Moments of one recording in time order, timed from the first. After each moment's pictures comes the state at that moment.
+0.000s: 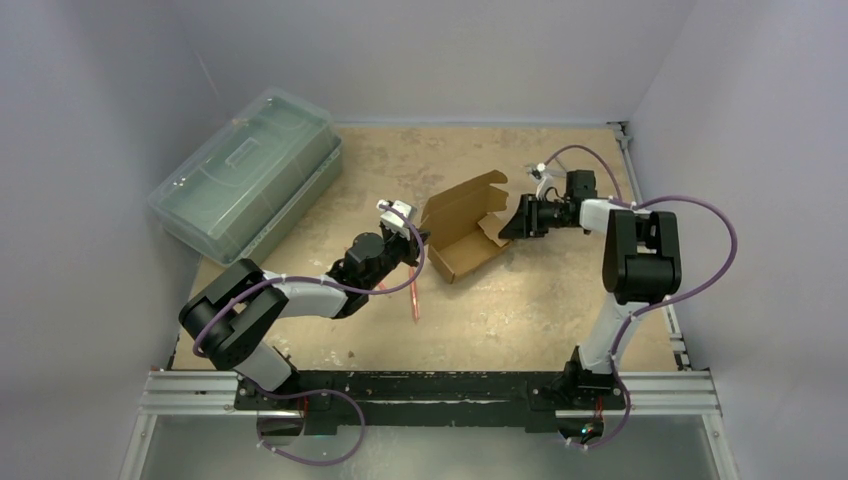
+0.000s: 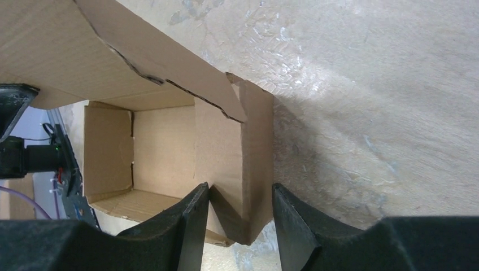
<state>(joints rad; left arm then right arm) -0.76 1.56 0.55 0.90 -0.10 -0.21 -0.06 1.90 1.08 -0.25 -0.96 -0.10</state>
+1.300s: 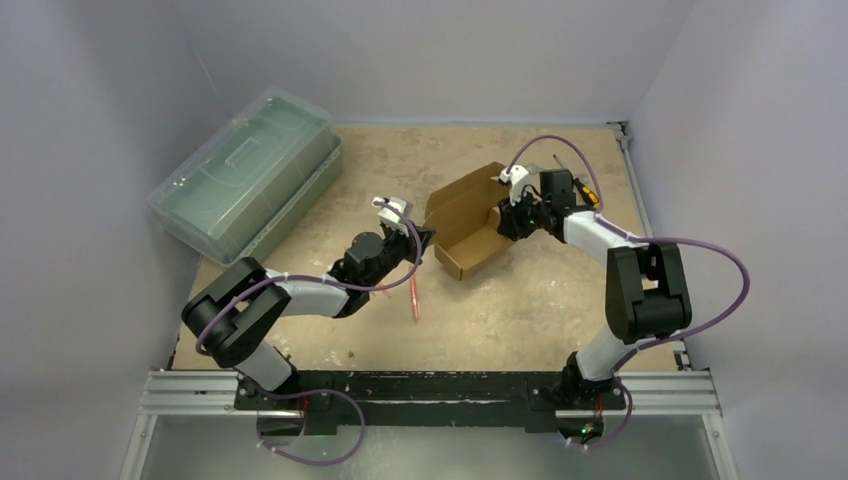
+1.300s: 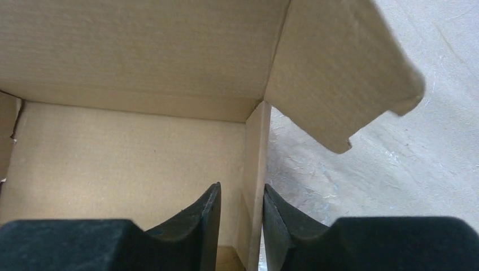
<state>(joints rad) -0.76 1.56 0.56 0.94 -0.08 -0.33 0.16 1.64 0.96 -0.15 -0.48 -0.37</state>
